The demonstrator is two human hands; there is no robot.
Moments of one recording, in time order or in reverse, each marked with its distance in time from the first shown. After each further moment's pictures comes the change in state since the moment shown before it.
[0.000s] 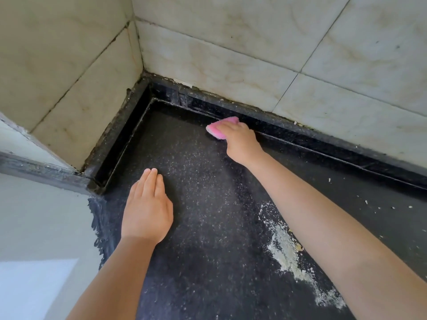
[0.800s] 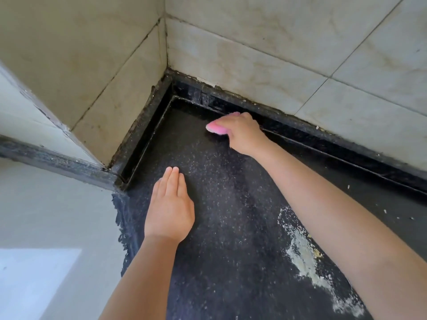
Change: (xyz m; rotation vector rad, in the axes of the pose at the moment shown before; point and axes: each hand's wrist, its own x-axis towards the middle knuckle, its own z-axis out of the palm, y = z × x) left_hand 0.002 -0.001 -0.005 -0.032 -0.093 -0.032; right_hand 0.030 -0.030 -0.007 0.054 -0.118 -0.017
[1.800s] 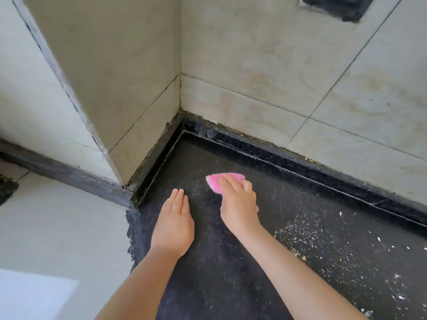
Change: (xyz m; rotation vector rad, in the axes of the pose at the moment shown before) left_hand -0.002 -0.003 0.012 -0.024 0.049 -0.009; right_hand -0.121 -0.061 0.023 0.035 0.210 0.106
